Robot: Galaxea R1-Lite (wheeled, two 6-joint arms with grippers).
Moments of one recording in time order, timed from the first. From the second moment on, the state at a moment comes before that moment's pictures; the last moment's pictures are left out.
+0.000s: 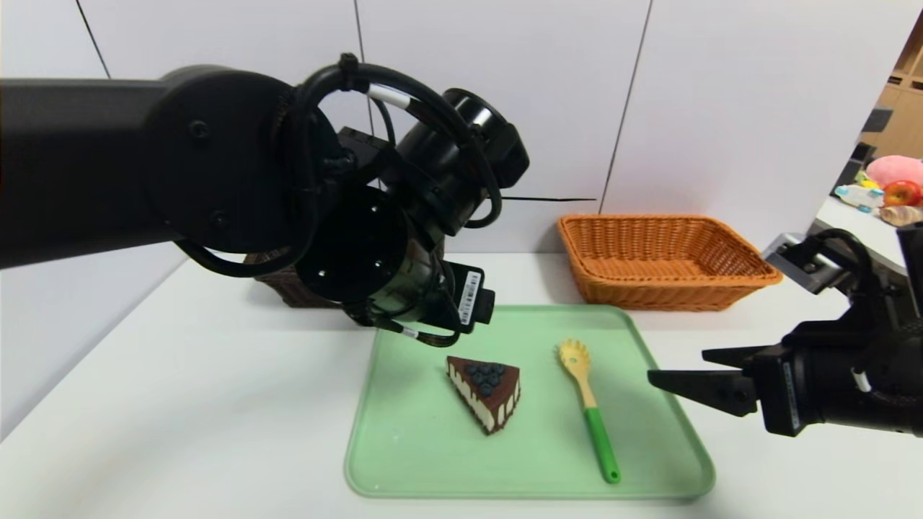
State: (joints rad) left arm -0.87 1.88 -1.78 0.77 0.45 -0.44; right arm 0.37 1.31 -0.74 0.04 0.28 0.11
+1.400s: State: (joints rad) left arm -0.85 1.80 -1.76 0.83 0.44 -0.38; right arm 0.73 1.93 -1.14 -0.04 0.12 0.10
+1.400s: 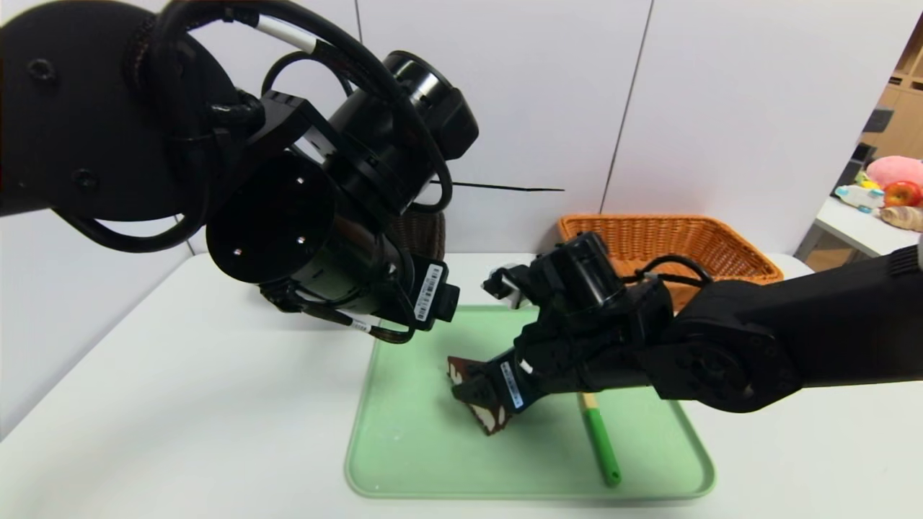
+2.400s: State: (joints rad) left arm -0.85 1.80 -1.76 0.83 0.44 -0.38; right arm 0.73 1.94 -1.14 -0.04 0.06 0.10
